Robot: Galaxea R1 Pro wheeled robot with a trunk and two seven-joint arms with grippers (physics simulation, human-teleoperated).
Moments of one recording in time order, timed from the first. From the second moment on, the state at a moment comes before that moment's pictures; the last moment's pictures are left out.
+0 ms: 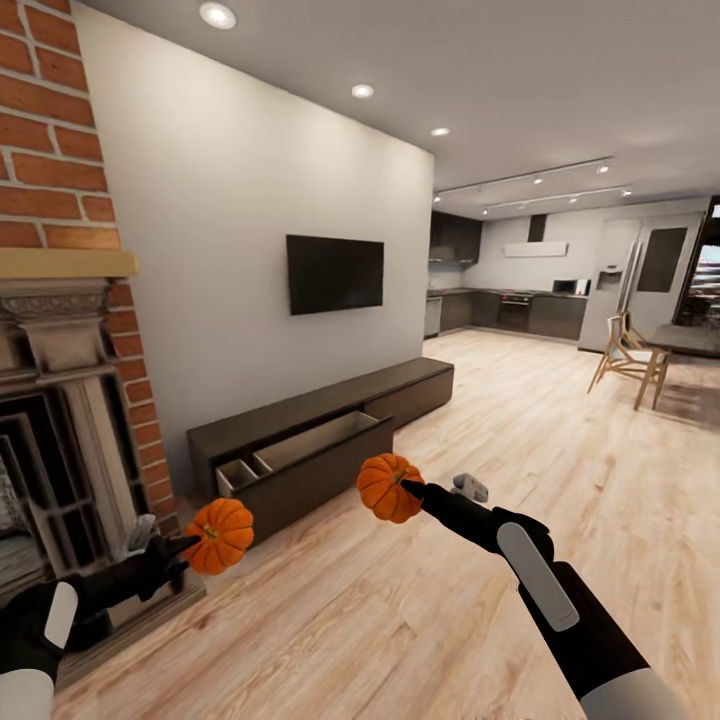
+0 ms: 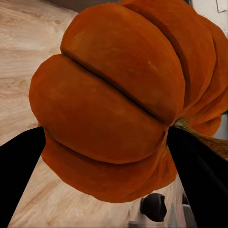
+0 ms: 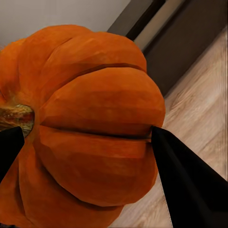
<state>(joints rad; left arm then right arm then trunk) -0.56 0.19 0.75 -0.75 0.10 0.97 -0.78 -0.49 -0.11 0.25 -1.26 -1.04 0.58 -0.16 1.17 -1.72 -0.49</state>
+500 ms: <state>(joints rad) -0.56 0.19 0.75 -0.75 0.10 0.97 -0.78 -0.49 -0.11 0.25 -1.26 -1.04 0.58 -0.16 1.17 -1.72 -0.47</state>
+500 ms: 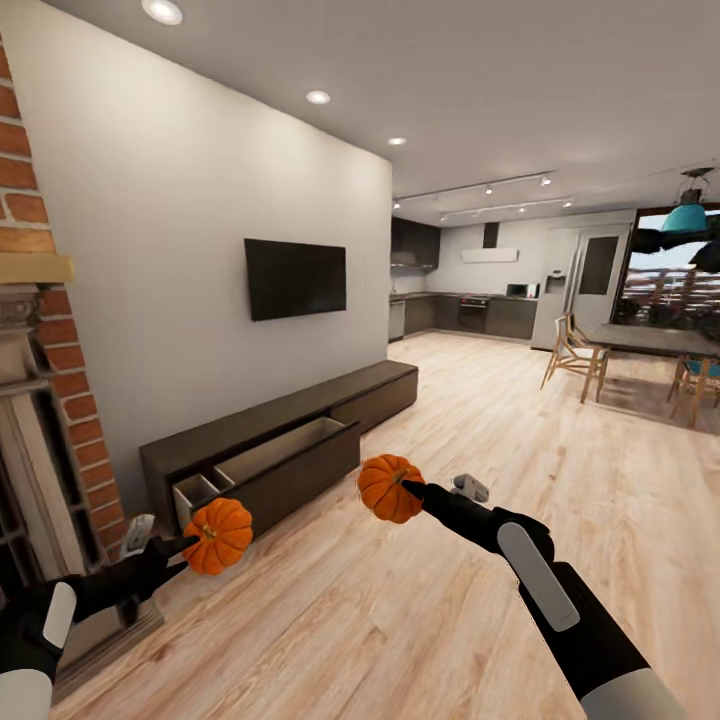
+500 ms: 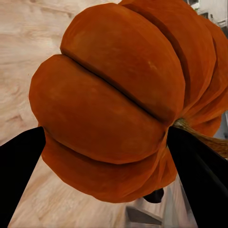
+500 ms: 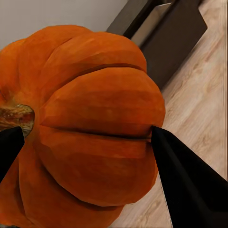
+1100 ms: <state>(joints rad) -0.56 0.19 0.75 -0.75 0.10 0.97 -0.78 -0.49 -0.11 0.23 -1.25 -1.04 0.58 -0.16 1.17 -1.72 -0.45</state>
